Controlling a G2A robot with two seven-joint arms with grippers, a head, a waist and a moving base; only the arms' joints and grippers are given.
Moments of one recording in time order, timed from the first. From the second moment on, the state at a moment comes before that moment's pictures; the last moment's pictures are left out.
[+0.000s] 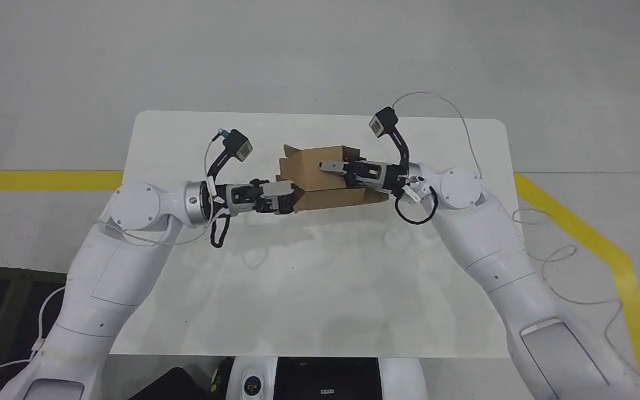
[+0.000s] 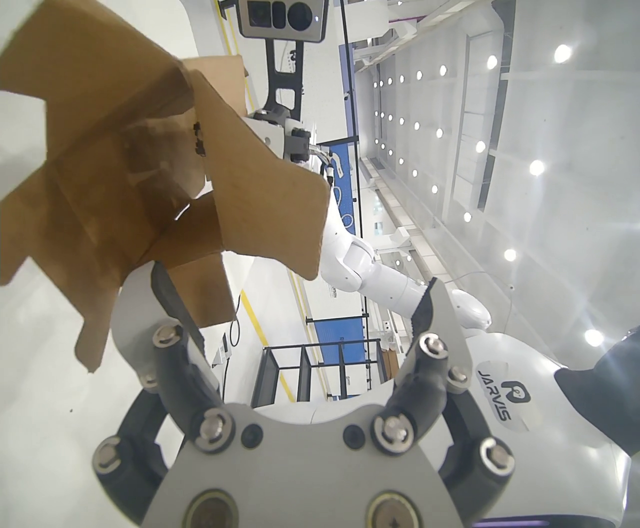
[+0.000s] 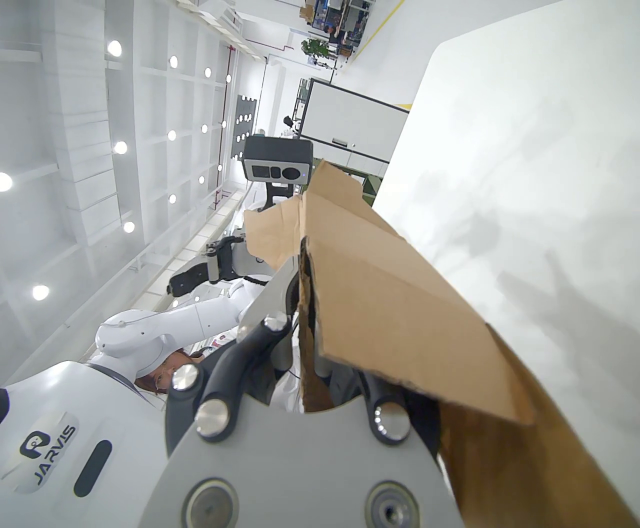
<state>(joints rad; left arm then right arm) 0.99 -0.98 -1.22 -1.57 -0.50 -0.15 -1.12 -0.67 -1.28 0.94 -1.05 0.48 -0.47 1.03</state>
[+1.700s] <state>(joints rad) 1.01 -0.97 -1.19 -1.47 -0.25 -0.21 -1.07 -0.72 -1.26 1.05 -1.19 0.53 -0.44 1.08</state>
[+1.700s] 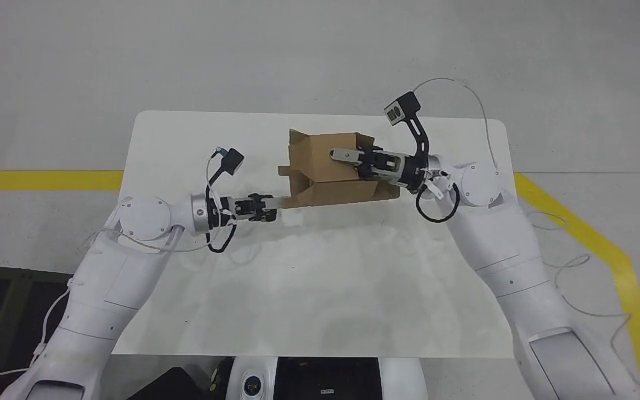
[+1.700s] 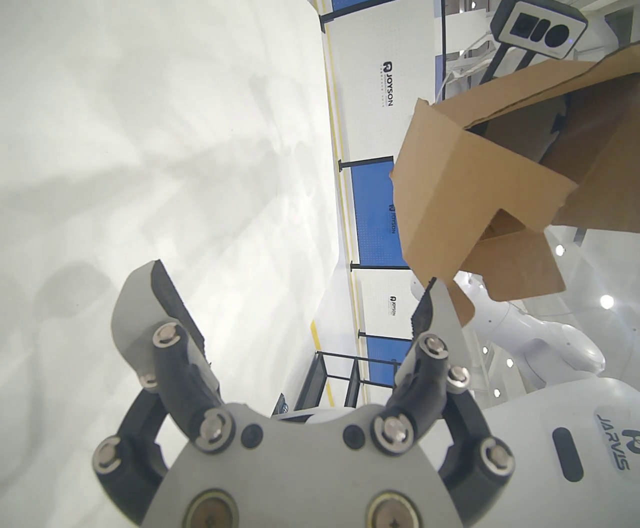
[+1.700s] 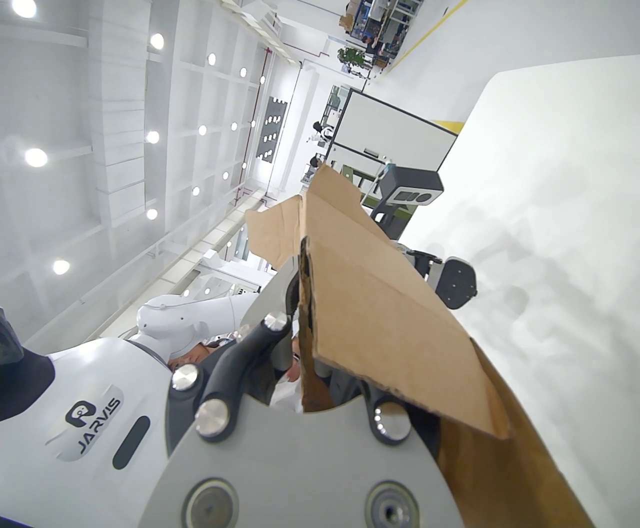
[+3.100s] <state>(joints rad) 0.94 -0.99 -1.16 -1.41 -0.32 -0.21 -1.06 -0.70 -1.29 0.98 -1.19 0.59 -0.46 1.19</state>
